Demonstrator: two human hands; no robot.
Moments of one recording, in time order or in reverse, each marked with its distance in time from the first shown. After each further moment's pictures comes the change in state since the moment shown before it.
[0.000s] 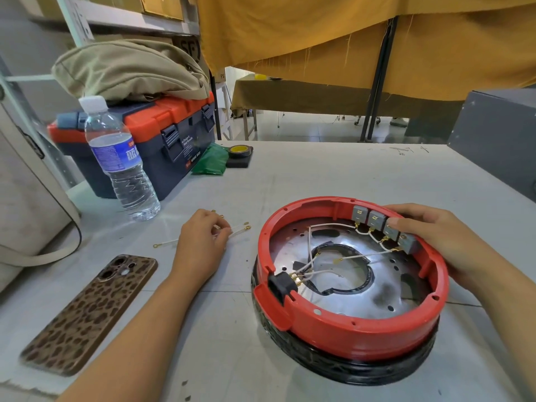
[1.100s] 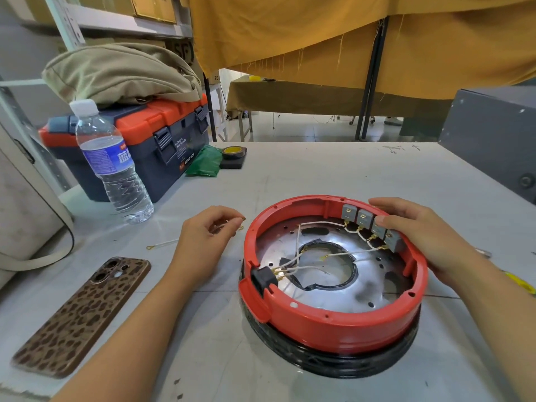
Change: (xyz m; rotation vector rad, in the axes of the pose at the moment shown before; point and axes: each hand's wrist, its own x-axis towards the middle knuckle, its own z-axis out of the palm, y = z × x) left_hand -0.011 0.029 -0.011 -0.439 -0.076 0.076; right_hand -0.006 -0.005 0.009 -0.060 0.036 -0.003
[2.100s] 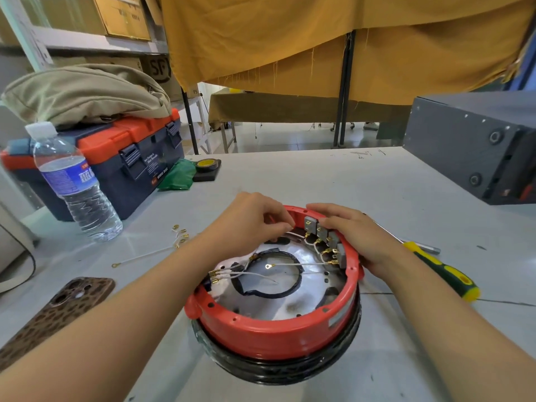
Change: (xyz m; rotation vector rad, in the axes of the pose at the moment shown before) left_hand 0.032 0.101 0.061 0.281 -0.496 0.212; right_hand 0.005 -0.009 0.014 0.126 -0.132 0.029
